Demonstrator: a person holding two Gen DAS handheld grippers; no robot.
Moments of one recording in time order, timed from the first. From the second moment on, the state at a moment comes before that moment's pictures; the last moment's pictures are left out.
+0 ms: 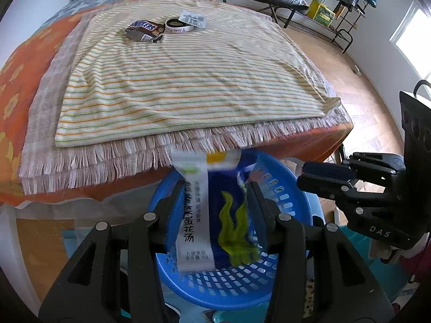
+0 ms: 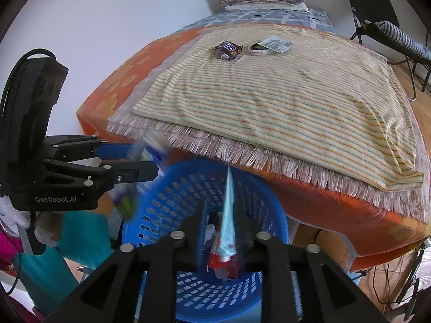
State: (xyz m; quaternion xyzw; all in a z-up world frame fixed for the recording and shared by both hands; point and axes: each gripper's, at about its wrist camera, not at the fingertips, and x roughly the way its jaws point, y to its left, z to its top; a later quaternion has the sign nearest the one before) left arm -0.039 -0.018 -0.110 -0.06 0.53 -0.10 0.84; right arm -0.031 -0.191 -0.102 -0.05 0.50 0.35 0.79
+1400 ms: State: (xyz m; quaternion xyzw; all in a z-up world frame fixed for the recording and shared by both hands) left arm -0.024 -0.001 -0.091 -0.05 0.50 -0.06 0.86; right arm 0.007 -0.195 -0.096 -0.04 0.49 0.28 0.83
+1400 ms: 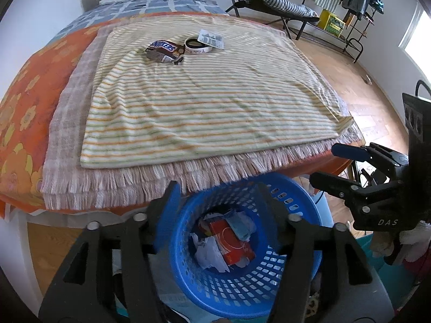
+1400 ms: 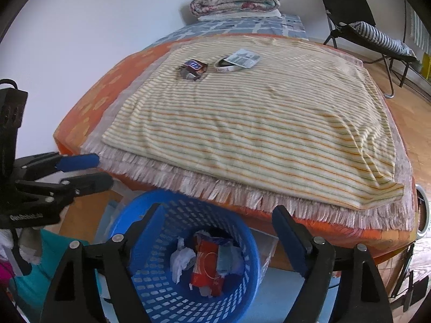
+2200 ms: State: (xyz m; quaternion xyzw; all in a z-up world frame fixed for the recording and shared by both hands) left arm 0.122 0.071 -0.084 -0.14 0.51 0.00 0.85; right arm 0.155 -0.185 -0.054 0.04 0.48 0.25 0.84
